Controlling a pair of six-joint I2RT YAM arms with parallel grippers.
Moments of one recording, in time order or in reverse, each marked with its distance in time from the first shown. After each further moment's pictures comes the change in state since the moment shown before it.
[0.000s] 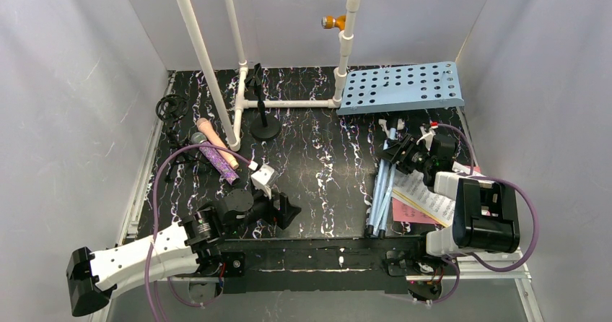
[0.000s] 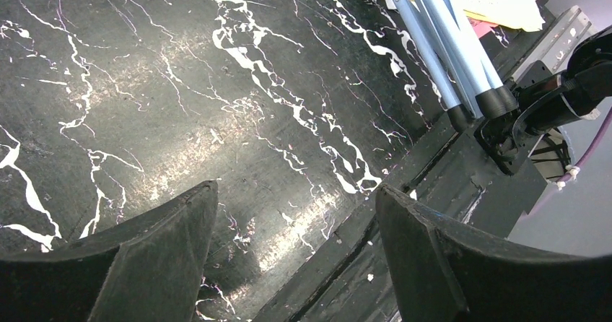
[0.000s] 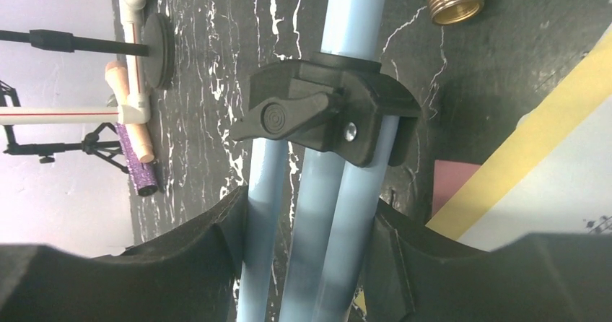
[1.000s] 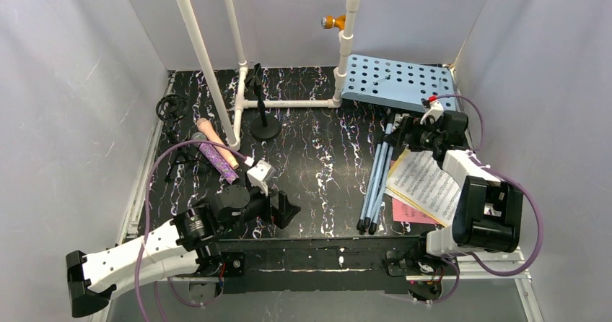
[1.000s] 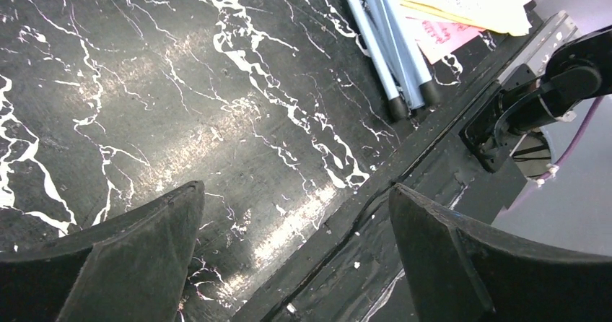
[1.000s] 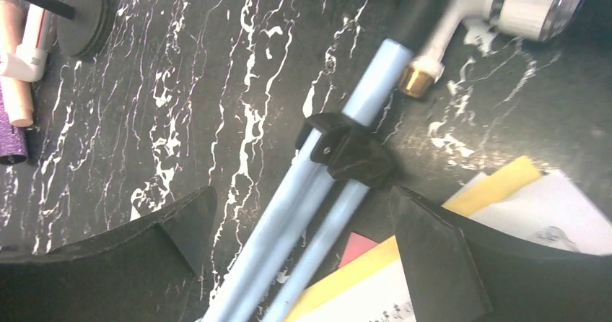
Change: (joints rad) left arm 0.000 -0.013 0.089 -0.127 0.002 -0.014; right arm -0.035 0.039 0.285 -0.296 0.019 -0.514
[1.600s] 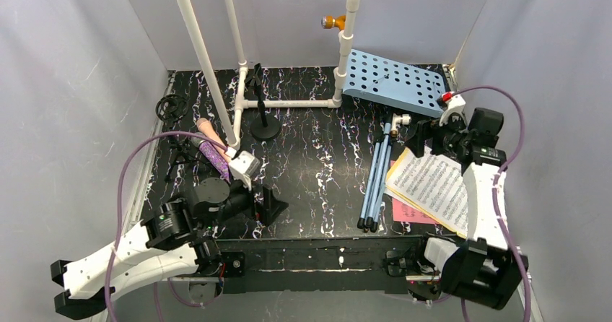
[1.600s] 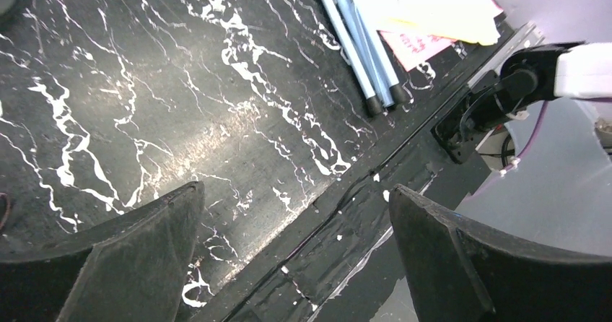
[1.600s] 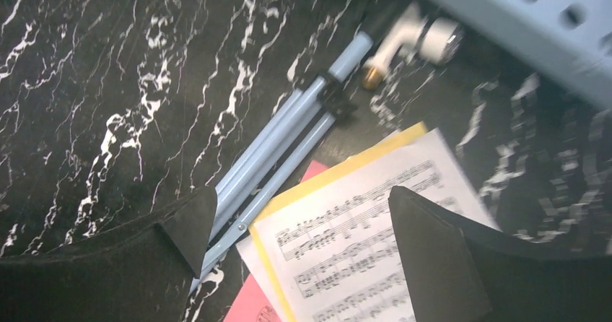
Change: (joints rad) left arm 0.000 -0.047 0.265 -0.316 -0.003 0.005; right arm -0.127 -0.331 0.151 -0.566 -0.038 -0.433
